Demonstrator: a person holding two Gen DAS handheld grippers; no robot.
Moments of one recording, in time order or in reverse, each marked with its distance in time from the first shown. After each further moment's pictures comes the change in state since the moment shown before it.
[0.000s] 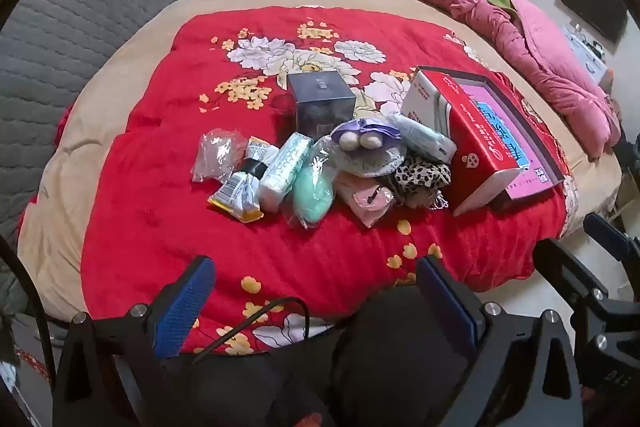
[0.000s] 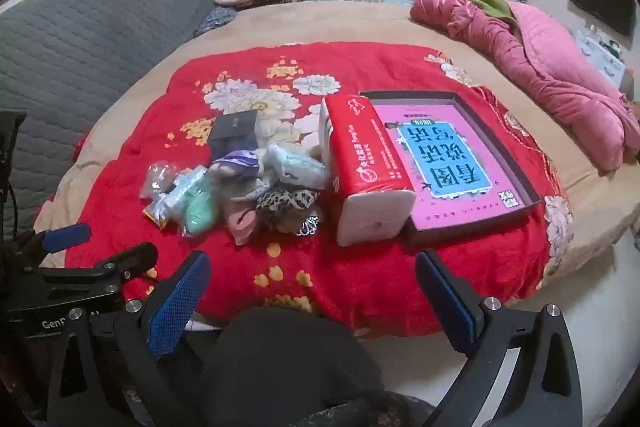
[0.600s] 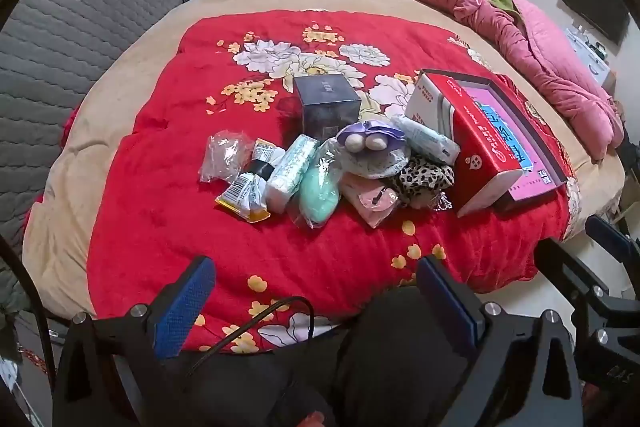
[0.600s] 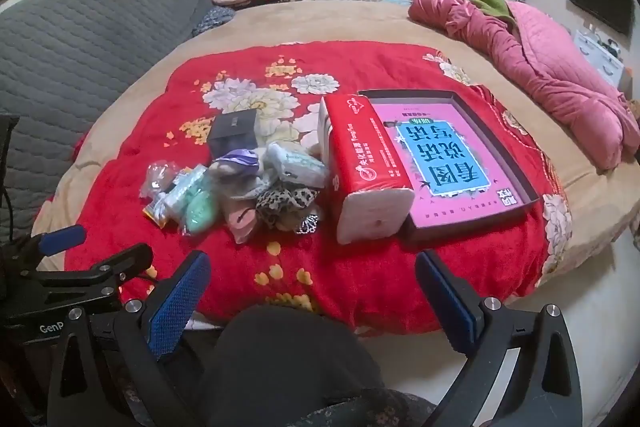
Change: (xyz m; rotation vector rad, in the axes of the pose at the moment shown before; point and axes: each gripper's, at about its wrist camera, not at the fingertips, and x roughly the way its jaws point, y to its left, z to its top) left arm -0.004 0.007 -0.003 -0.038 -0.001 -0.060; right arm -0.003 0.001 -0.001 -0.014 0.003 -0.041
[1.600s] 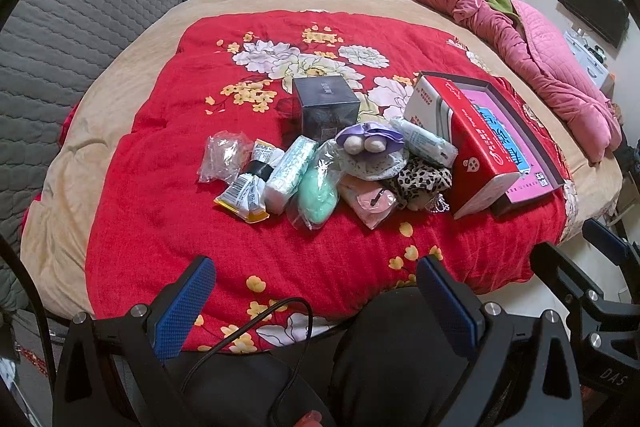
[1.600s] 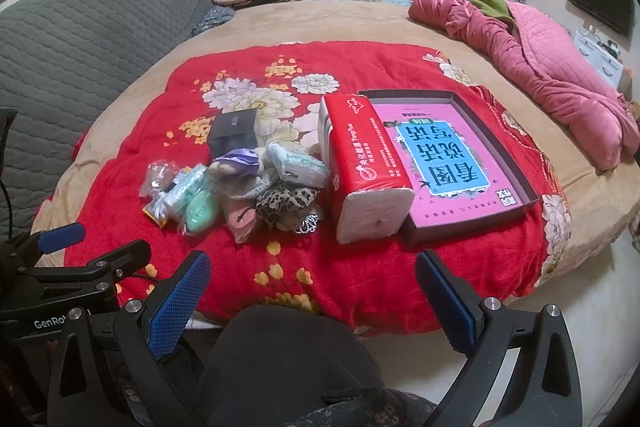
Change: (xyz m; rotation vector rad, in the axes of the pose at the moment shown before) left arm -0.001 -0.001 0.001 -0.011 0.001 -0.008; right arm 0.002 -0.001 0.000 -0.002 0.004 0.003
